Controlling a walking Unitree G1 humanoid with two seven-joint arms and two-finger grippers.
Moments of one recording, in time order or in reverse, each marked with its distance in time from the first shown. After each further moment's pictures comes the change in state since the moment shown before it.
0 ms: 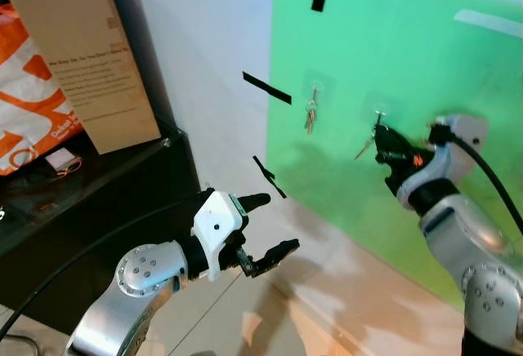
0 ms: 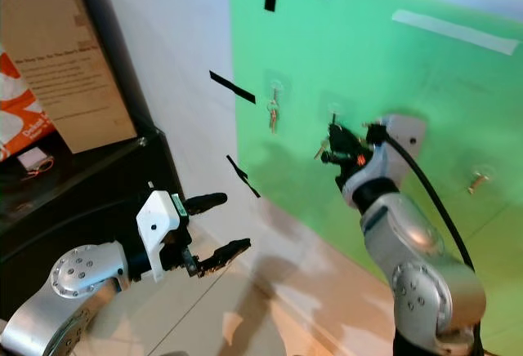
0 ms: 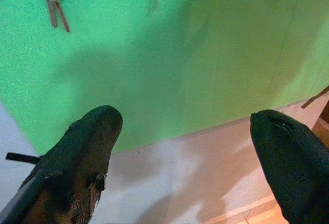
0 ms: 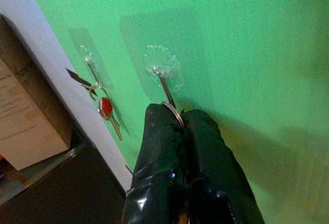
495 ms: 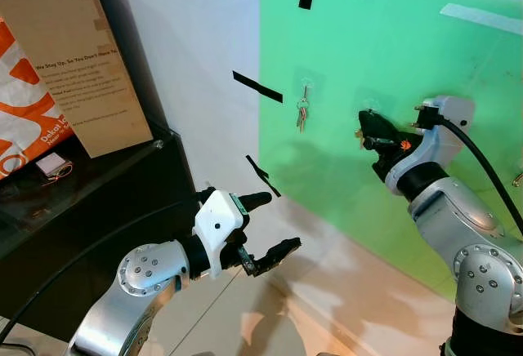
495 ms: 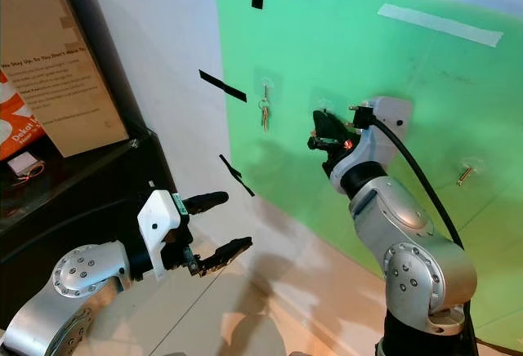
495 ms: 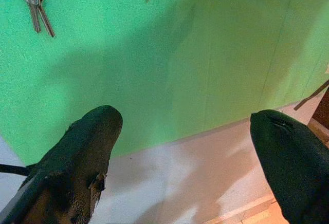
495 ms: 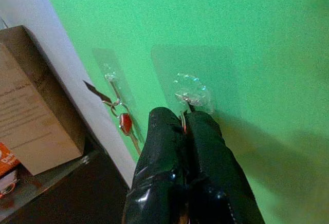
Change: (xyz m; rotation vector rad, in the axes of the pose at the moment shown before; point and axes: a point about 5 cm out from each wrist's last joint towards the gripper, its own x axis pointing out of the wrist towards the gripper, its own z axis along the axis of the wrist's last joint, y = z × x) left arm 0.002 -0.001 0.001 -0.008 -0.014 0.001; right arm 0.014 0.018 0.014 0.013 -0.016 0.086
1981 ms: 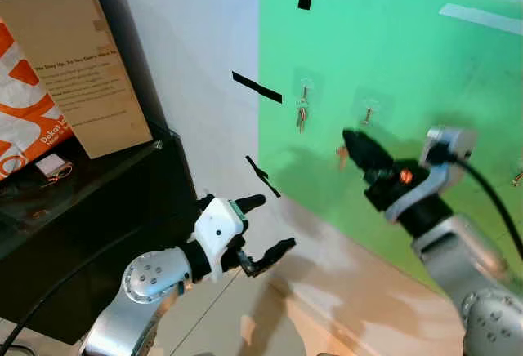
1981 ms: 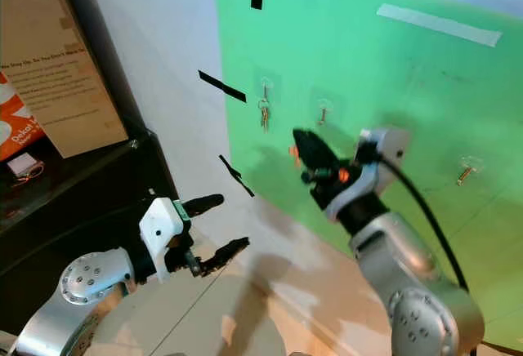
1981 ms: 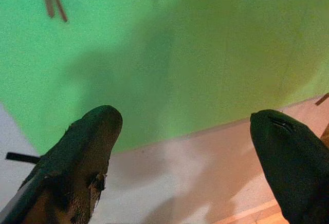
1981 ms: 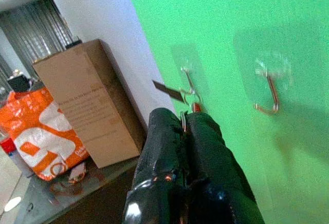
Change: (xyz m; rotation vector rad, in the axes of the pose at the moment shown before) left arm 0.003 0.000 -0.014 0.022 0.000 0.057; right arm -0.030 0.014 -0.011 0.088 -0.047 0.247
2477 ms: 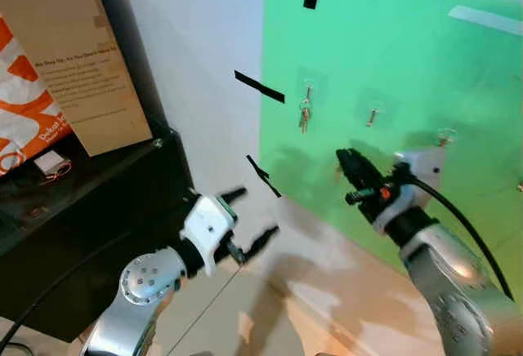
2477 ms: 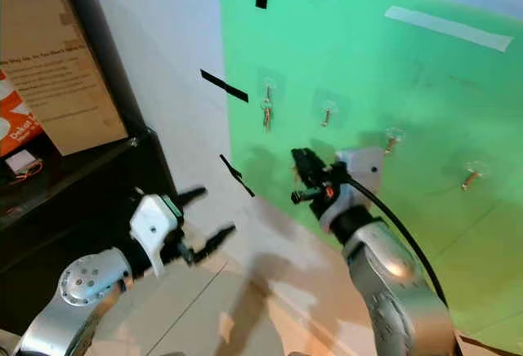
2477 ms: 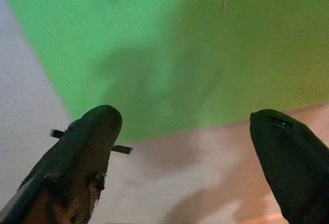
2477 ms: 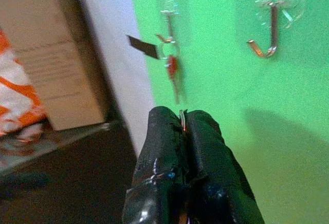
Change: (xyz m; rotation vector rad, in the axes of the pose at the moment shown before) left arm -0.004 0.012 -0.017 0.036 0.030 0.127; right arm -0.002 -0.015 -0.037 -0.177 0.088 -0.037
